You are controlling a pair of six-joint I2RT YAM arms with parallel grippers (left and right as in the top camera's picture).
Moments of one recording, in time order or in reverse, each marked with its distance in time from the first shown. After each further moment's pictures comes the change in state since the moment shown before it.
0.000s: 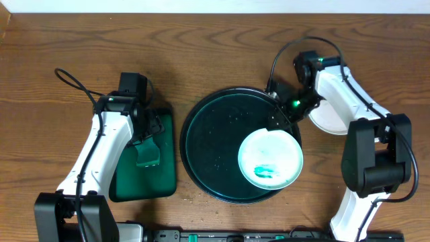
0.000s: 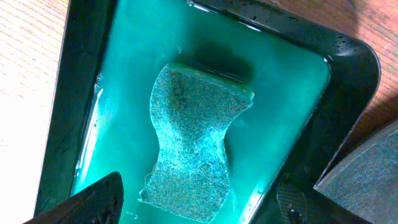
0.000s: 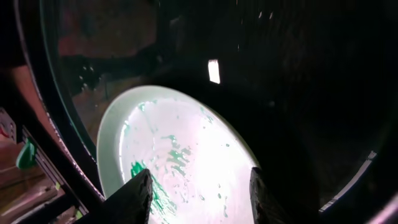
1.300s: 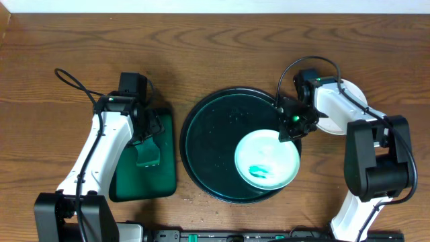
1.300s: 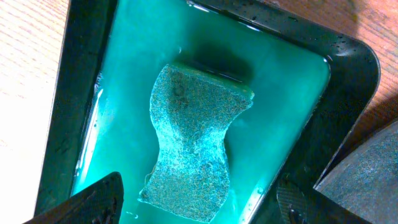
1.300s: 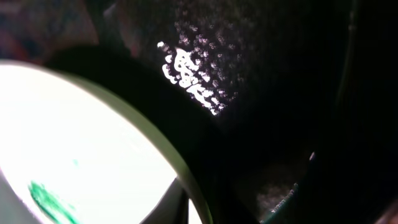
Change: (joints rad) left arm 0.000 0.000 0.000 0.000 0.000 0.000; right arm -0.006 -0.035 -0.261 0.230 0.166 0.240
